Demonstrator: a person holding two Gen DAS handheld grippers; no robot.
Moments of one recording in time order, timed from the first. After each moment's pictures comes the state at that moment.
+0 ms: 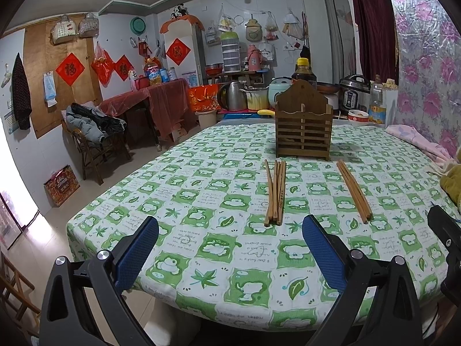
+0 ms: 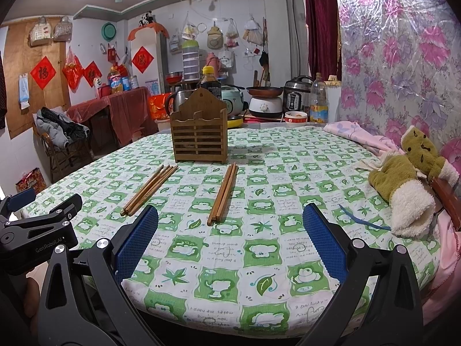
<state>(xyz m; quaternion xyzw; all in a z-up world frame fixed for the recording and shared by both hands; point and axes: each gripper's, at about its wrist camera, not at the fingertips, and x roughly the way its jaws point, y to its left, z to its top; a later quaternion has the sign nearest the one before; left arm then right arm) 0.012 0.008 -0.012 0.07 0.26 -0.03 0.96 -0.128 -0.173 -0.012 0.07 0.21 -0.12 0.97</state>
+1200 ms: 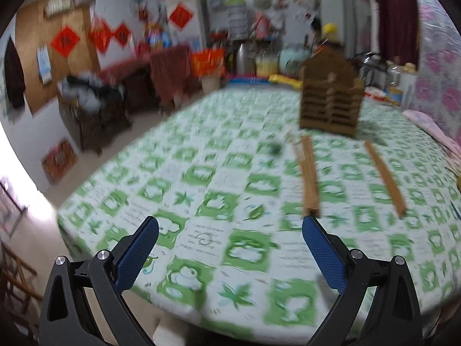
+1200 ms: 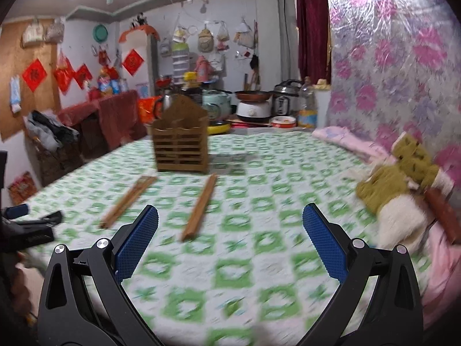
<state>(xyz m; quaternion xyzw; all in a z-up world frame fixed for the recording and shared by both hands) 0.069 0.049 -0.030 0.04 0.36 -0.02 0.93 -0.108 -0.205 -0.010 0.05 0.22 -0.16 0.96</state>
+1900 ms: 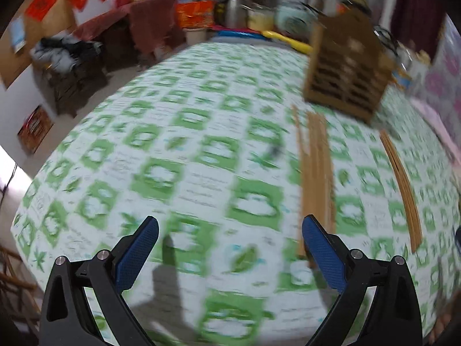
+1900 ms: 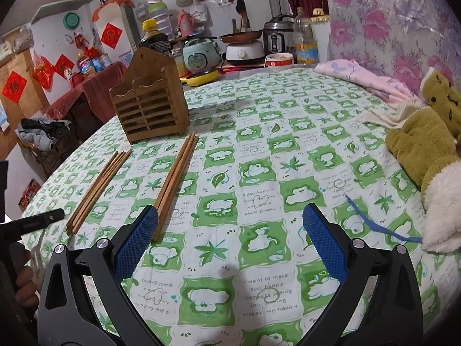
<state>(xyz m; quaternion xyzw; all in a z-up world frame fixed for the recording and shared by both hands) 0.094 0.069 -0.039 0.01 0.47 -0.05 0.88 -0.047 -0.268 -0.047 0.18 0.33 -0.12 0.92</state>
